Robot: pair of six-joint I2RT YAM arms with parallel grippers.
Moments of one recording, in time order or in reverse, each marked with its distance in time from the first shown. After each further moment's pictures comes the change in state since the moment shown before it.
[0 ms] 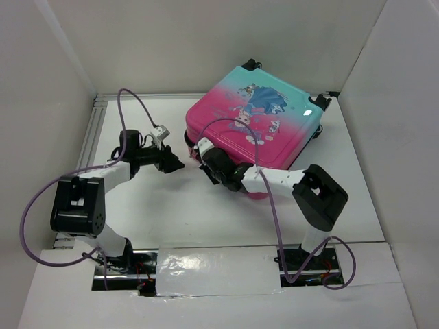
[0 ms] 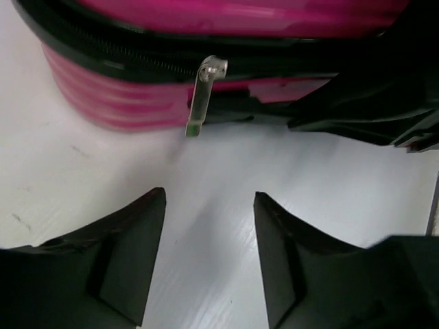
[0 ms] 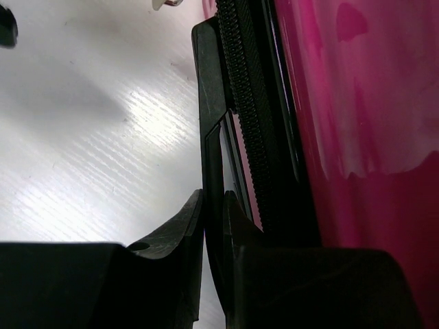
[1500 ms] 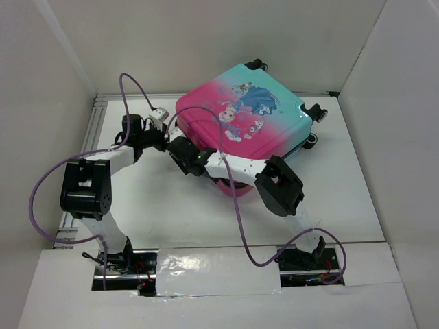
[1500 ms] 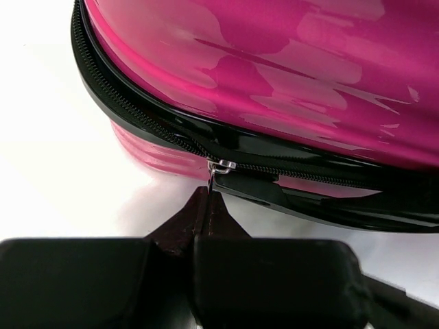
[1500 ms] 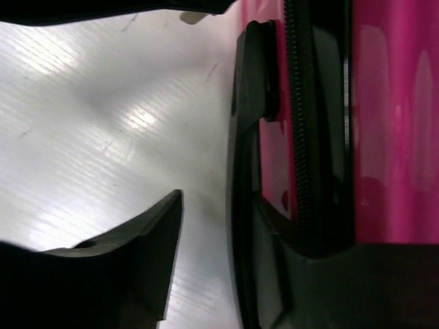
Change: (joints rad) left arm 0.011 0.183 0.220 0.080 -0.203 -0.038; right arm 0.066 0.396 0.609 -0.303 0.130 0.074
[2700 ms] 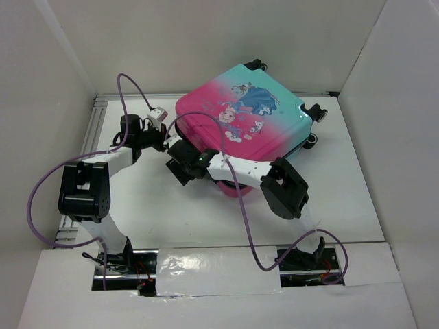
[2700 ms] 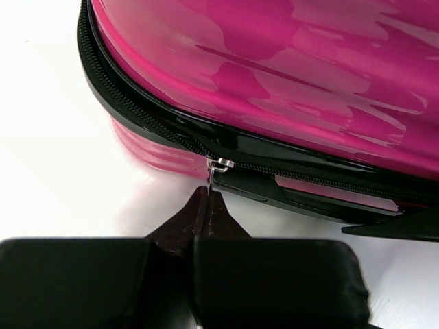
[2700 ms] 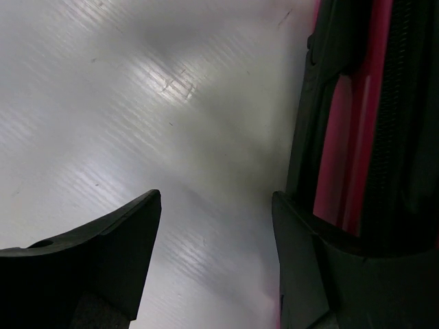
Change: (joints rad) left arm 0.003 -0.033 -0.016 -0.005 -0.003 -0.023; right arm 0.022 -0.075 -0.042 -0.091 -0.161 0.013
